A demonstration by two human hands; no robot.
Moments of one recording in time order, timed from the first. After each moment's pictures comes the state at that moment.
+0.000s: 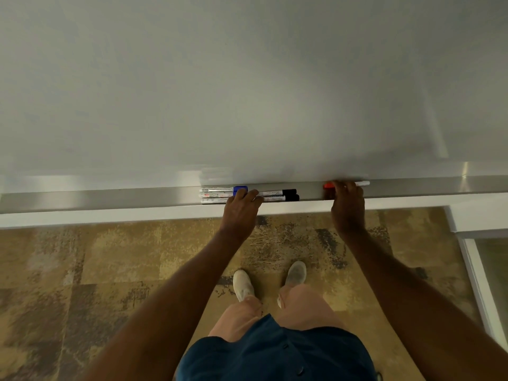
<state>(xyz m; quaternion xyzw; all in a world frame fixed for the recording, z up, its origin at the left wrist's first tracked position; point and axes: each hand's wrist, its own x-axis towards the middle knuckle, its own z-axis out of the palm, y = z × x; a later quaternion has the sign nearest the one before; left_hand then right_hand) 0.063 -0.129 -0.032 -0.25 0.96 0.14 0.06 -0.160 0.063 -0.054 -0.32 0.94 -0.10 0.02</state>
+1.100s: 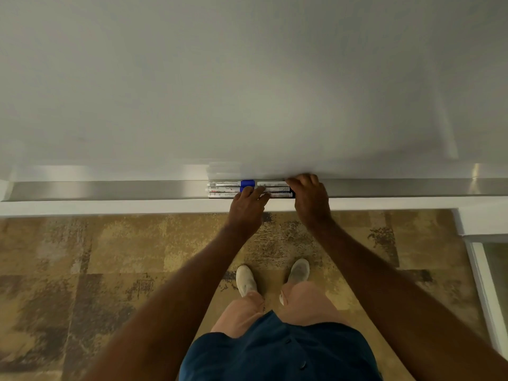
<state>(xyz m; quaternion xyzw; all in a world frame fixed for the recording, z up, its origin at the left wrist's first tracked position) 0.070 -0.126 -0.036 -0.24 0.96 0.14 0.06 -0.097 -0.012 -0.055 -0.50 0.86 -0.11 0.01</state>
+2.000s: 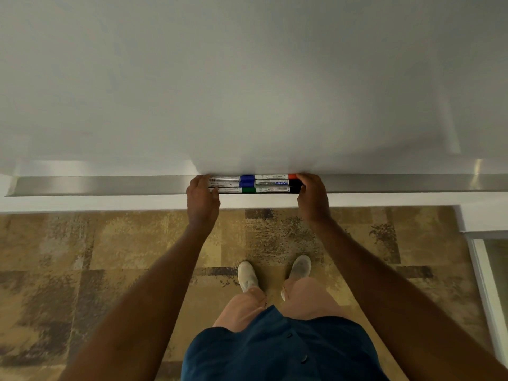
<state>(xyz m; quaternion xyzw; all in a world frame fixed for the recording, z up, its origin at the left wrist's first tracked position) 0.138 -0.188 -0.037 -0.53 0.78 0.32 -0.11 -0.080 -0.017 -0.043 -0.32 0.89 -0.29 0.14</state>
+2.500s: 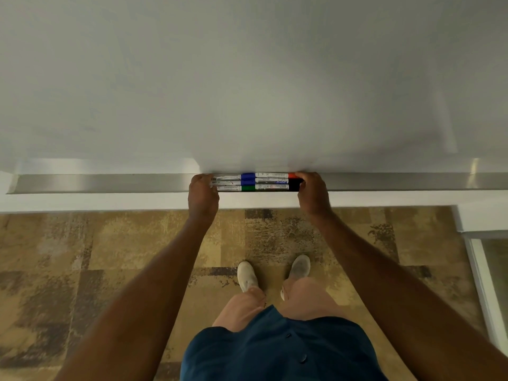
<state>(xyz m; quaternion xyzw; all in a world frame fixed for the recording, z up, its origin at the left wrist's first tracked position) 0.136 -0.202 -0.040 -0.54 0.76 0.34 -0.09 -0.084 -0.023 -0.043 -0.31 0.89 -0.28 0.18</state>
